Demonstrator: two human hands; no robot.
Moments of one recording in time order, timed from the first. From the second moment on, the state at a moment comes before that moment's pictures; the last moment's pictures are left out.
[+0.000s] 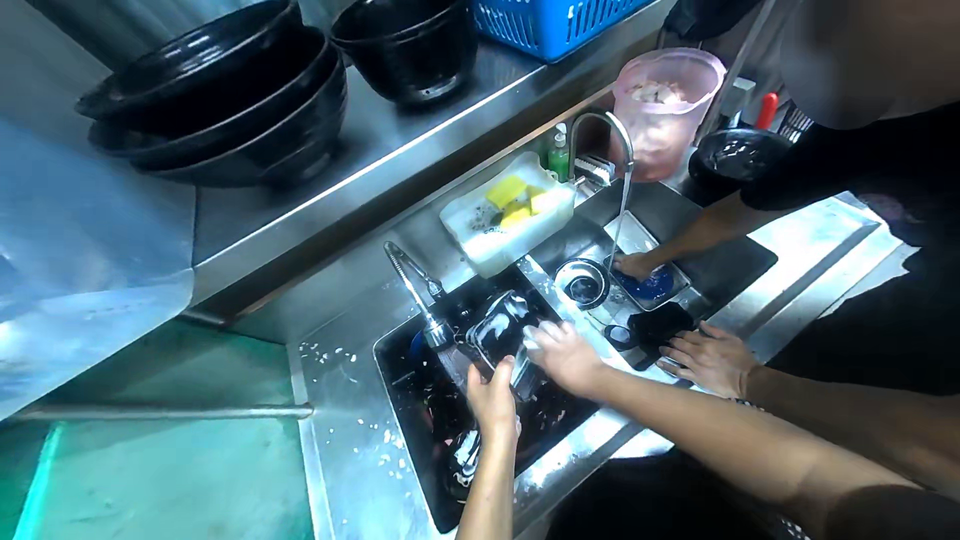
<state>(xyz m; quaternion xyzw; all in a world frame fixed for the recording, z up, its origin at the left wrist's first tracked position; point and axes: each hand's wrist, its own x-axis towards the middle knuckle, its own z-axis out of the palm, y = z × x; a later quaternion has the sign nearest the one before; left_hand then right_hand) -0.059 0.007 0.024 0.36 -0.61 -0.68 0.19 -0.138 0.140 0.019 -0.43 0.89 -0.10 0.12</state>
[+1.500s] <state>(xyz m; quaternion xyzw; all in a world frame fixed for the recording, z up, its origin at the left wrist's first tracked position) -0.055 0.028 0.014 0.37 -0.57 -0.71 0.22 -0.115 0.144 0.028 -0.41 0.87 -0.18 0.21</state>
